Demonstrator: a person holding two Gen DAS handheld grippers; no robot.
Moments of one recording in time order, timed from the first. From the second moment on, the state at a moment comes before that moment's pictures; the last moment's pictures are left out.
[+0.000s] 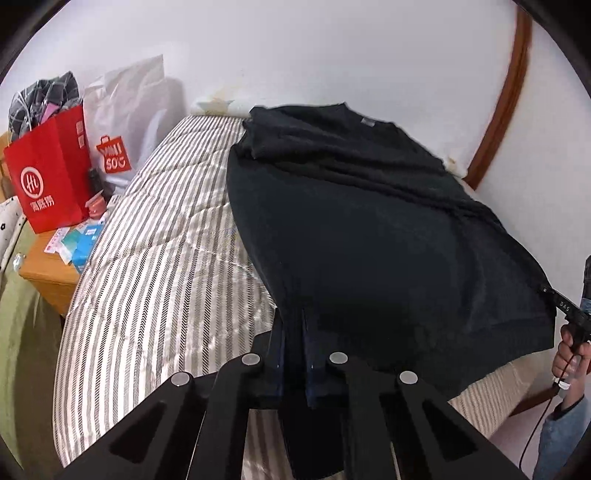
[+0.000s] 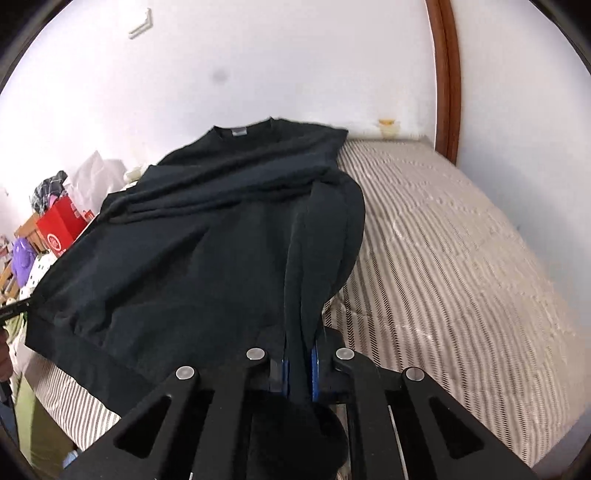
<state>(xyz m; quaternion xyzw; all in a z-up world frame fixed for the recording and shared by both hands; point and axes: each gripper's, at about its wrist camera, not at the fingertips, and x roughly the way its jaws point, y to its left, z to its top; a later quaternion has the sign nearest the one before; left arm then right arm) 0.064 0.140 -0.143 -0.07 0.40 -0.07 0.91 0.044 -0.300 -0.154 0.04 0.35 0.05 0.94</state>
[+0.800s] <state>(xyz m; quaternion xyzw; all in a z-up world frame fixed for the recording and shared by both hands) 0.129 0.145 -0.047 -0.10 0.26 -0.07 0.96 0.113 -0.310 -0.048 0.10 0.25 0.06 0.96</state>
